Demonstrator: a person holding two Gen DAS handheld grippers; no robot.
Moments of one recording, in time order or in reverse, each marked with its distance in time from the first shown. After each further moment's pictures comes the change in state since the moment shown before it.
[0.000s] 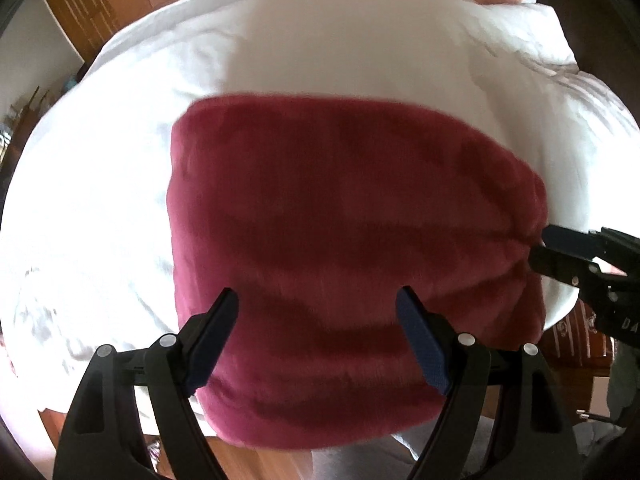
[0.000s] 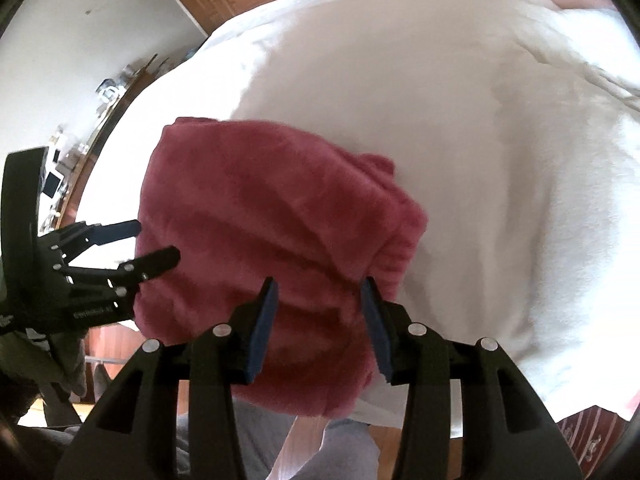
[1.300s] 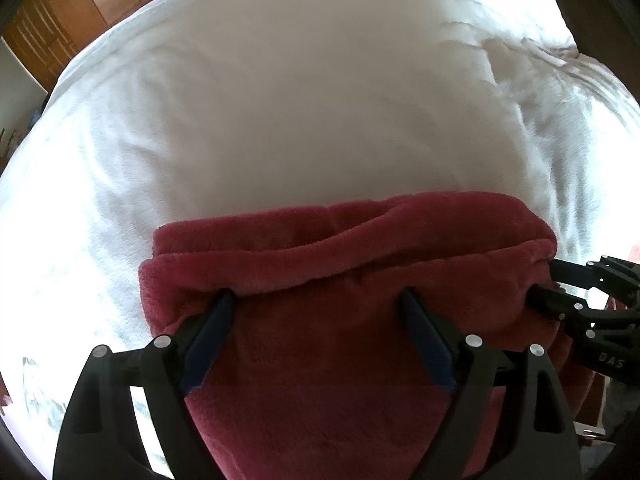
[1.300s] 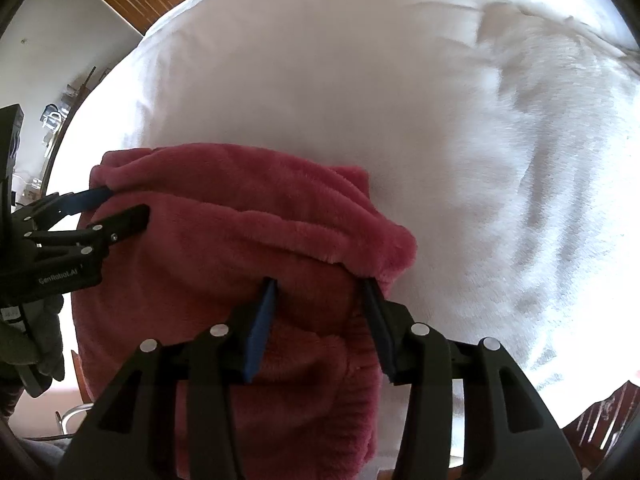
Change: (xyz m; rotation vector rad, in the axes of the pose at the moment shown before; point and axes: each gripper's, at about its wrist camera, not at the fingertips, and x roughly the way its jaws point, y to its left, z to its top) left arm 0.081 0.022 0.096 0.135 0.039 -0.051; right arm 0.086 -0.008 0.048 0.160 0.098 -0.123
